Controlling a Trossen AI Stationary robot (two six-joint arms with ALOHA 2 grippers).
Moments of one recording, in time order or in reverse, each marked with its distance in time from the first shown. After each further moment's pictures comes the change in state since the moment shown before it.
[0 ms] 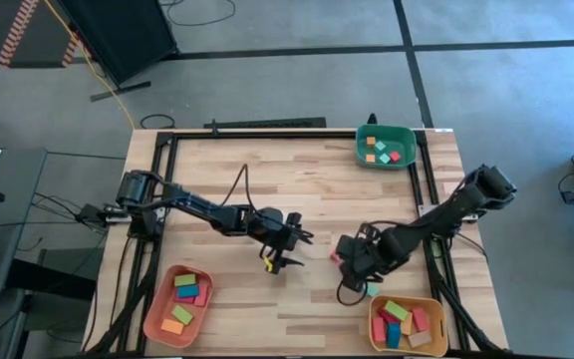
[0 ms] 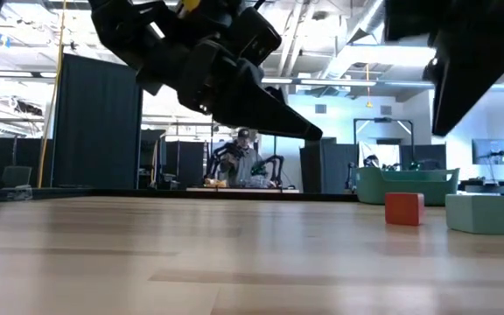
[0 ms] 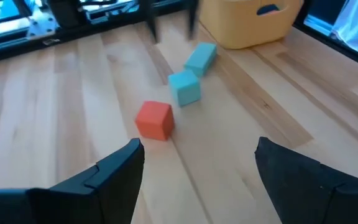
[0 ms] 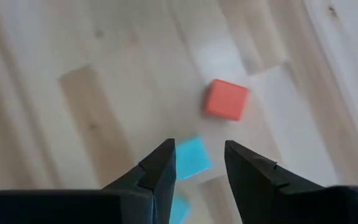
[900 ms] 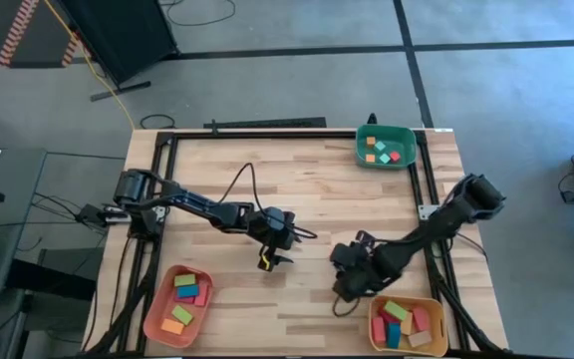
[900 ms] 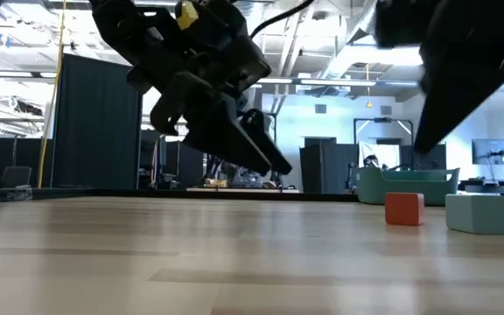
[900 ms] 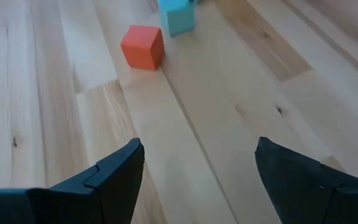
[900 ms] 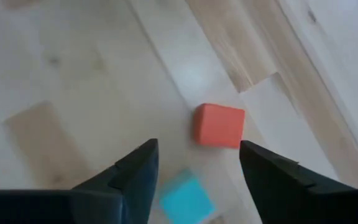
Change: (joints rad) left arm 0.014 -0.031 -0.001 -0.251 -0.014 0.038; right arm 0.026 0.153 0.038 0.024 0.153 0.116
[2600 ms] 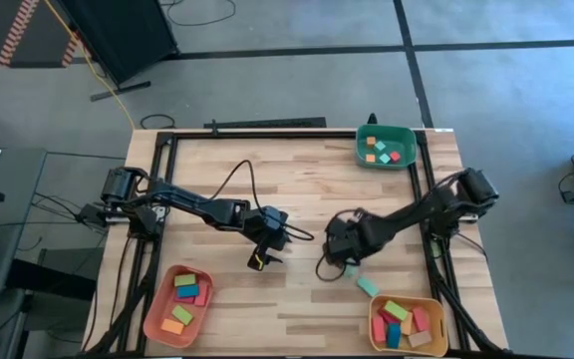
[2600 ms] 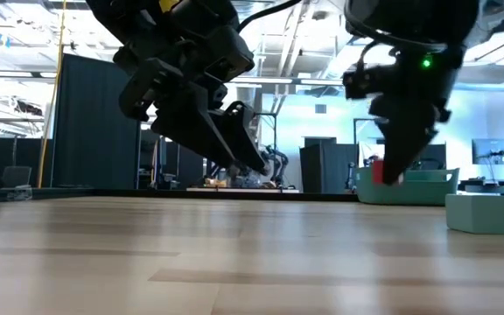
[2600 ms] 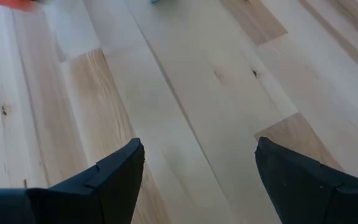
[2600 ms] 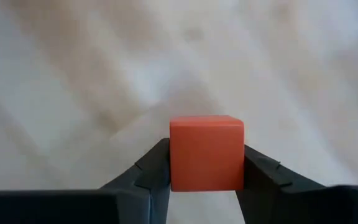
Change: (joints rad) left arm -0.006 -0.087 0.001 -0.214 0.003 0.038; right arm -0.253 -0.045 -0.109 -0.019 0.036 -0.125
